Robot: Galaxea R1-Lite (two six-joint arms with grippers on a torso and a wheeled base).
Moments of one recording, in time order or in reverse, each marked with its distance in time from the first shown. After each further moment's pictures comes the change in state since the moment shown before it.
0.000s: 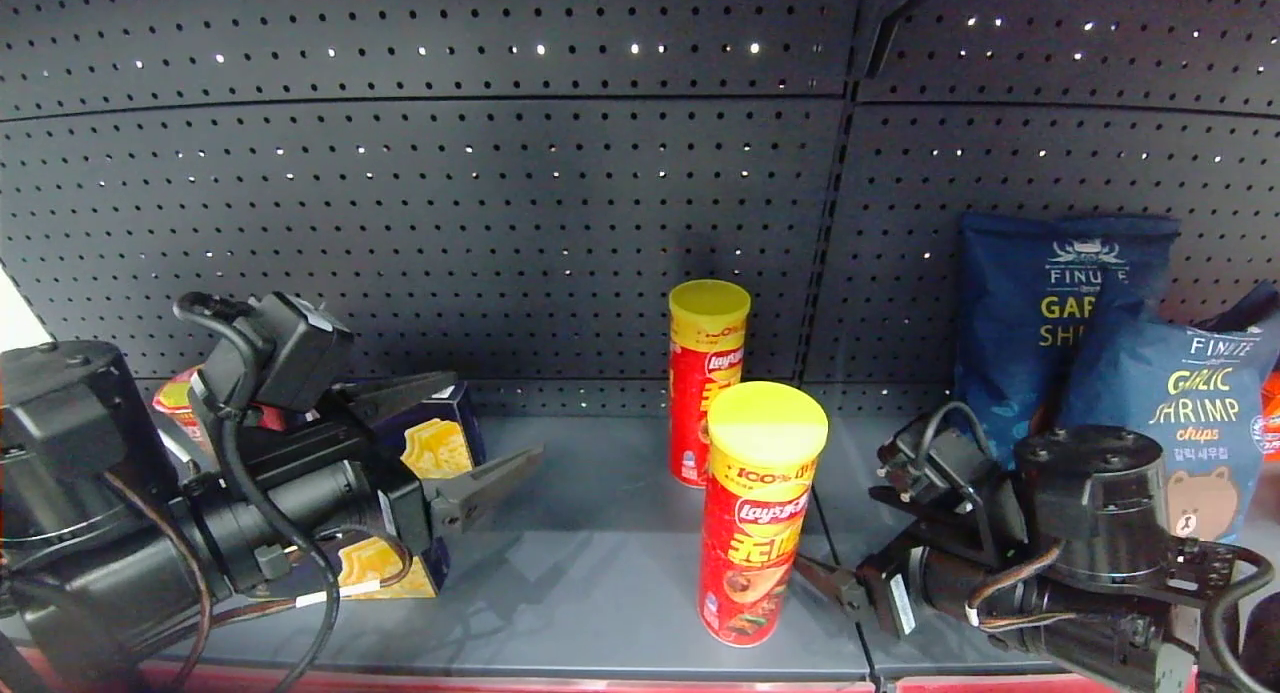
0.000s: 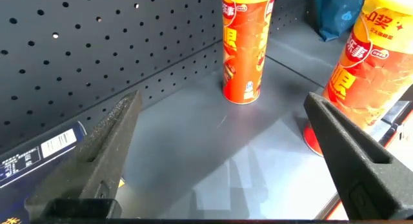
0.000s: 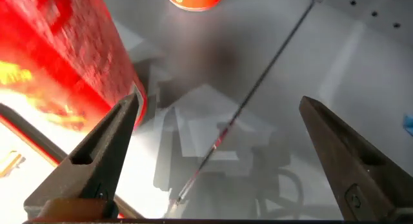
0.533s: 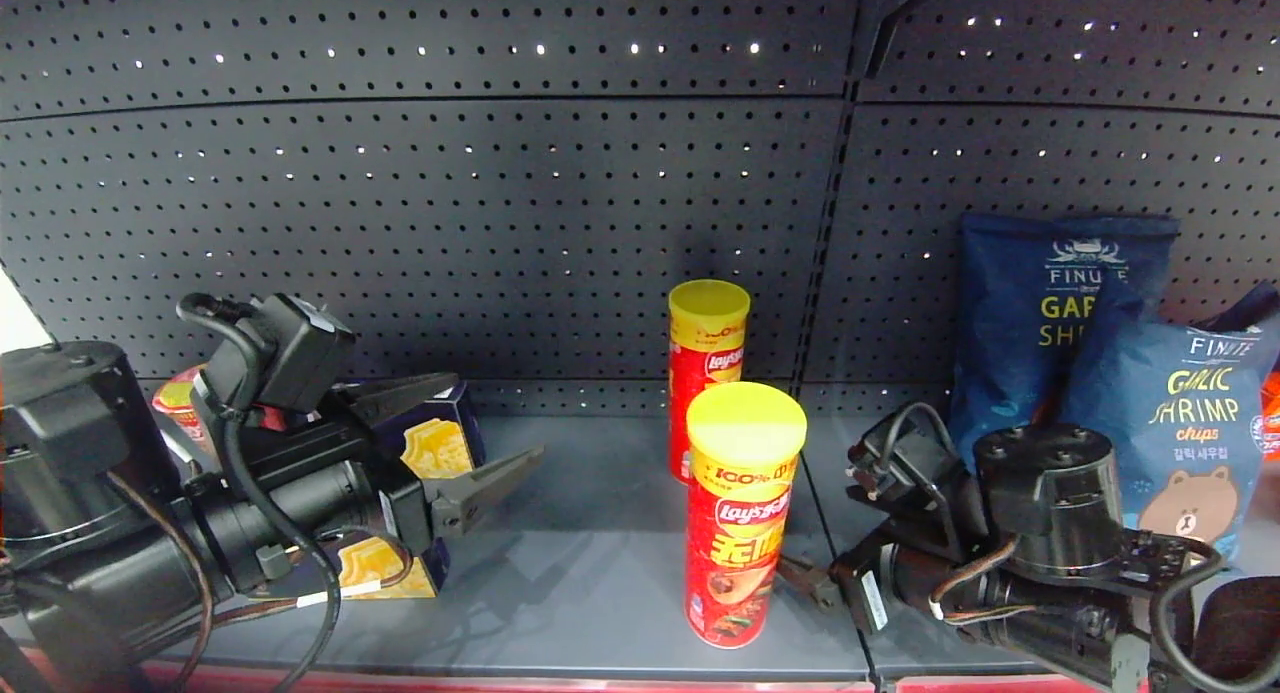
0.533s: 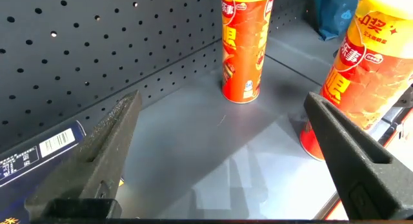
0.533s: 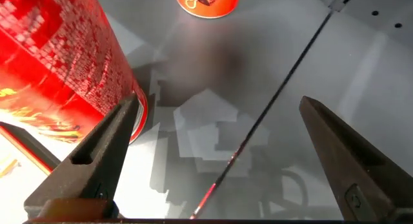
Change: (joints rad) left arm 0.000 0.003 0.000 0.000 -0.002 0.000; right arm 0.023 0.054 -0.040 -0.007 0.000 0.000
